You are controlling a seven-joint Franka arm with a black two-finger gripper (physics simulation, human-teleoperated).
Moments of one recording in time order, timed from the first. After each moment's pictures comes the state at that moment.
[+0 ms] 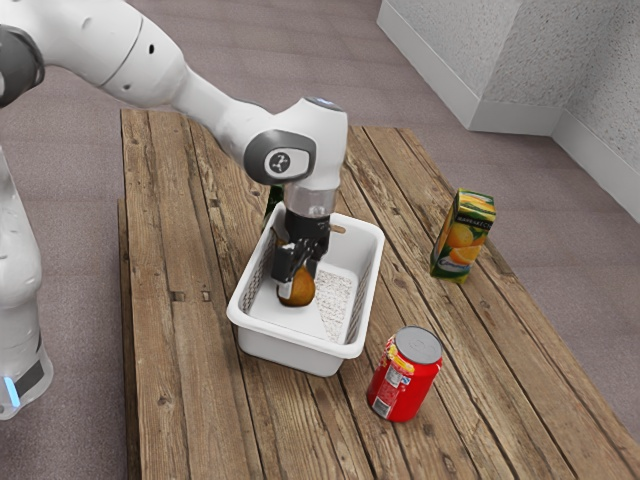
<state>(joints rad) 0.28 -0.20 -0.31 -2.32 -0.33 2.13 -2.17</state>
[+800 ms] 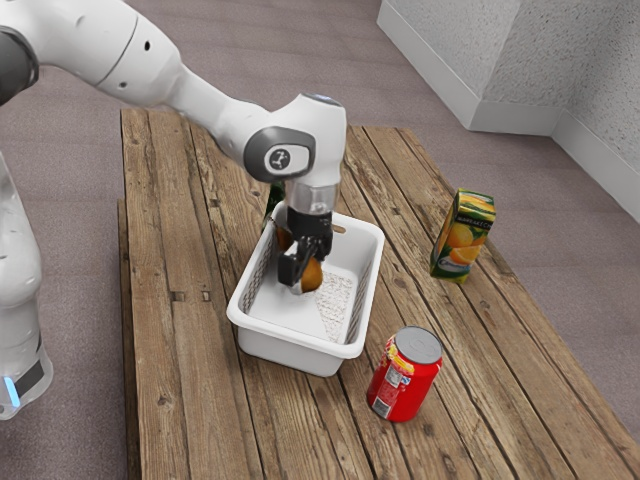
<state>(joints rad) 0.28 -0.20 -0.31 -2.32 -0.37 2.14 -2.16</state>
